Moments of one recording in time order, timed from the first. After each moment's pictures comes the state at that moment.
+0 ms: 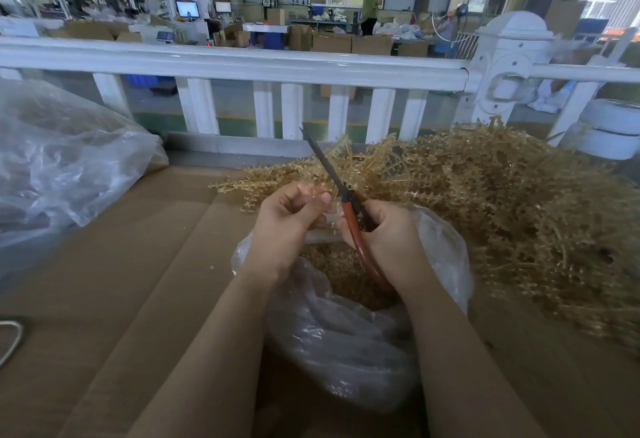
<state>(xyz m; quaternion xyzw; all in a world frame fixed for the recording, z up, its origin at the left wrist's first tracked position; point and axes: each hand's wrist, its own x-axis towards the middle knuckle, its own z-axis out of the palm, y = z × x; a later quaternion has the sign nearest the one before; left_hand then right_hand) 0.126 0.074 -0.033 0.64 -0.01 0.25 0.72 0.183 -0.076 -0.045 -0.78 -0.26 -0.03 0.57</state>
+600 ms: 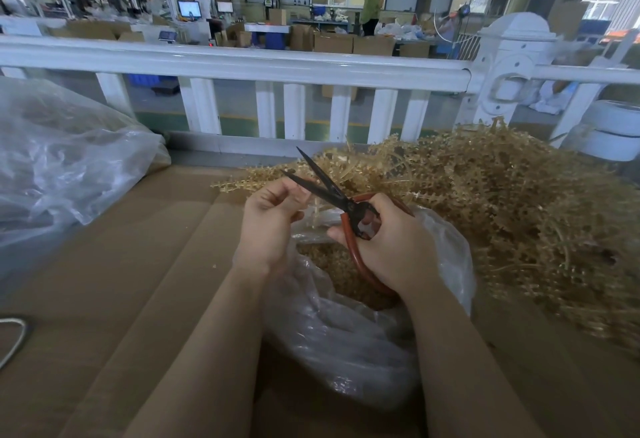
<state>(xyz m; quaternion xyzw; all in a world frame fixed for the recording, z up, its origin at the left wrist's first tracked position) 0.122 0.080 -0.024 0.61 0.04 0.29 0.74 0.178 -0.084 -0.041 -0.87 -0.28 -0.19 0.36</state>
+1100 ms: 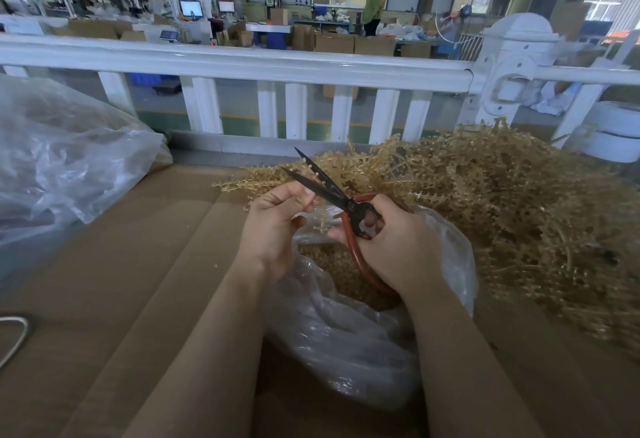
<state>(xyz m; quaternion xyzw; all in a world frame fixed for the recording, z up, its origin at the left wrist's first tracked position) 0.121 0.080 -0.022 0.56 0.04 0.22 0.79 0.176 -0.083 -0.038 -0.88 -0.27 -0.22 0.33</state>
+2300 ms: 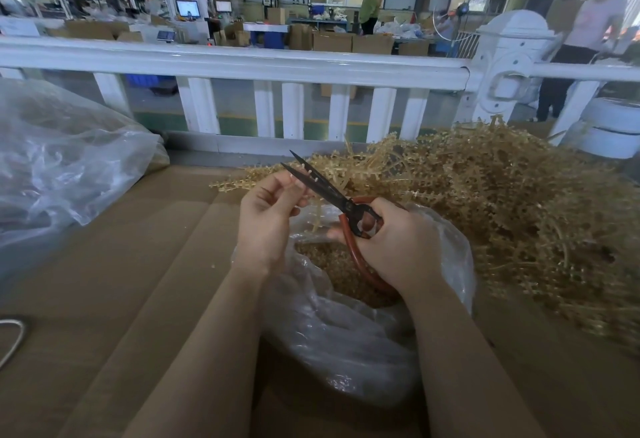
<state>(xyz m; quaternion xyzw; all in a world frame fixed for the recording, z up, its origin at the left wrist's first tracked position) 0.123 0.083 -0.026 0.60 0.00 0.33 0.73 0.177 -0.086 -0.041 -0.86 -0.28 -0.26 0.33</state>
